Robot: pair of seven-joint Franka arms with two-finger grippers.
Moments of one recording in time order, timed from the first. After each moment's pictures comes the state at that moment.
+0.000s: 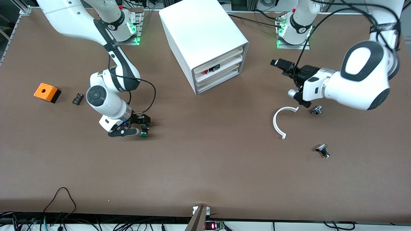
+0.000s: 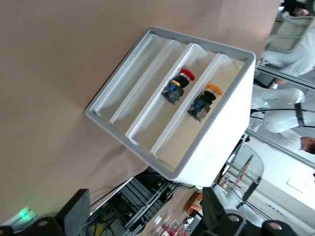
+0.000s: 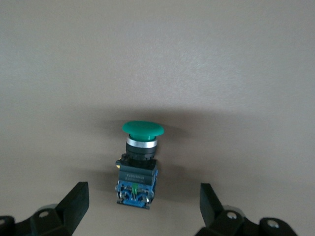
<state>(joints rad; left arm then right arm) -0.03 0.28 -0.10 -1.73 -0.72 1.32 0.27 0.16 0.53 0.15 -1.94 -0.02 2.52 0.19</state>
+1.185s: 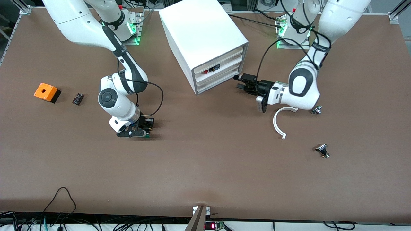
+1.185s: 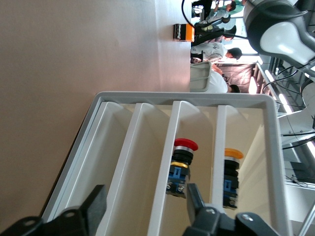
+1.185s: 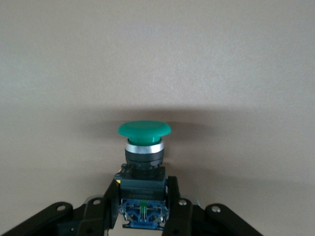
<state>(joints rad) -0.07 0.47 -0.24 -2.13 -1.26 1.81 0.93 0.20 0.58 0.15 -1.89 -0.02 2.53 0.32</state>
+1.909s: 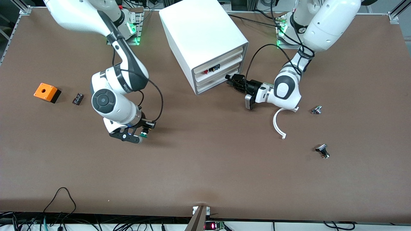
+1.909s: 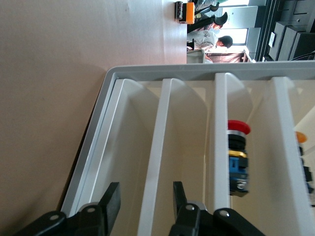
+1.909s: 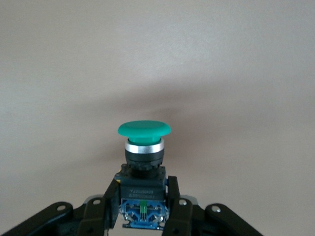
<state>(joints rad) -0.14 0.63 -0.25 -2.13 -1.32 1.85 1.11 0.27 0.55 0.16 -1.54 -0.02 2.04 0.72</state>
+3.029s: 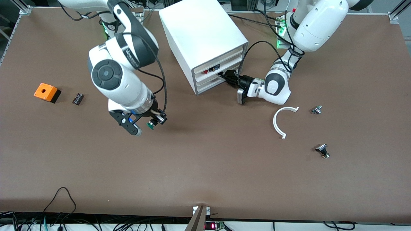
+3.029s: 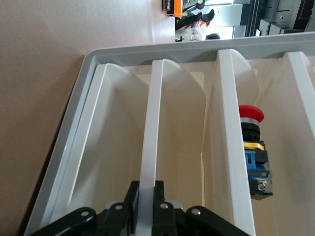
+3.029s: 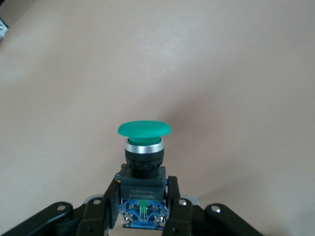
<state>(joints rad) -0.18 0.65 -0.26 -2.16 -1.41 1.85 1.20 0.39 0.56 0.16 -1.20 0.02 1.78 1.27</state>
